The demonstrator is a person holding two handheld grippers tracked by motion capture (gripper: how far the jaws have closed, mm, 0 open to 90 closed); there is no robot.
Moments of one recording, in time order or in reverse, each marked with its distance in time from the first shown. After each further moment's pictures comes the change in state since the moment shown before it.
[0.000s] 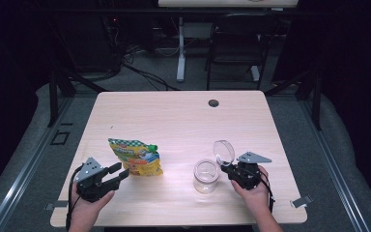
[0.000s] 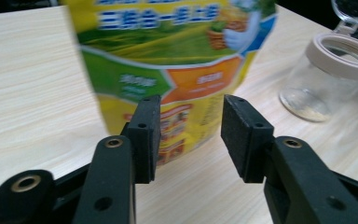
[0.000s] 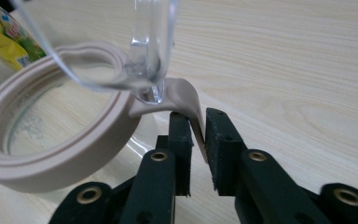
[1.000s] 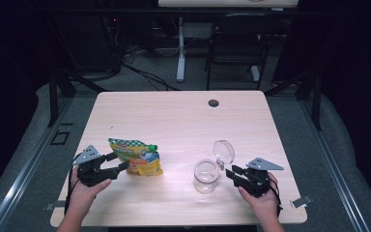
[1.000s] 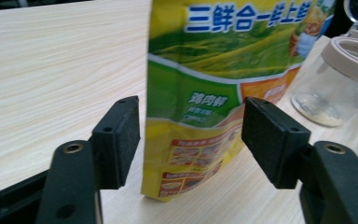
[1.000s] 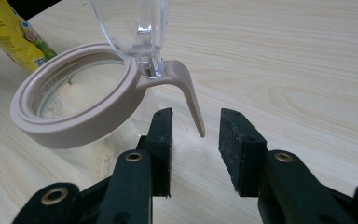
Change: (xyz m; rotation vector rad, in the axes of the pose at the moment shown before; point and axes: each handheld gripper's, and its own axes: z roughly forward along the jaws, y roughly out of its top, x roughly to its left) left arm 0.045 0.003 0.033 -0.012 -0.135 0.021; right arm -0.001 -0.012 -0.029 -0.028 -0.010 0.021
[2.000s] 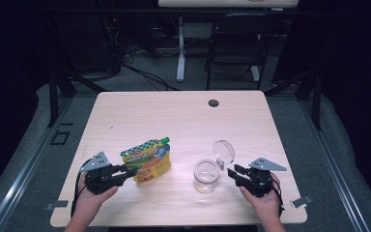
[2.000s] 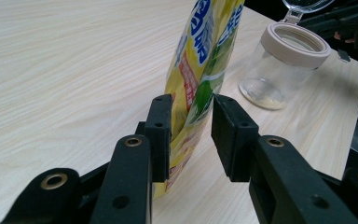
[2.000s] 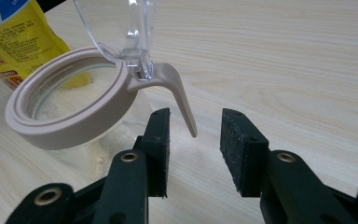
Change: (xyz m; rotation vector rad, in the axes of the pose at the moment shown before) left arm -0.035 0.001 0.002 0.044 -0.115 0.026; right arm -0.004 0.000 -0.003 -0.010 -0.015 0.013
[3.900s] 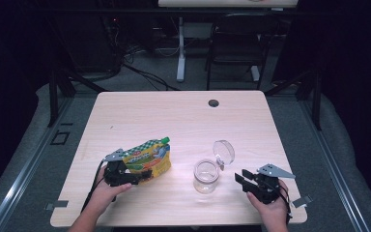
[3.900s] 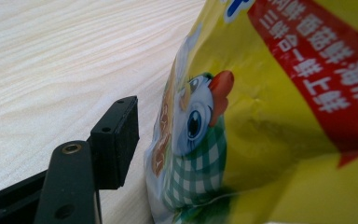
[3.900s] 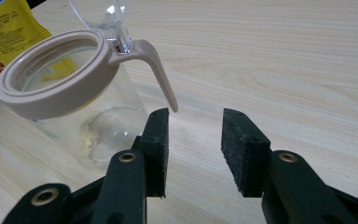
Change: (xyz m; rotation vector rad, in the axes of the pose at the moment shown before) left arm 0.025 -0.012 0.061 0.096 -0.093 -0.075; right arm -0.006 -0.015 -0.019 0.001 -0.047 0.030
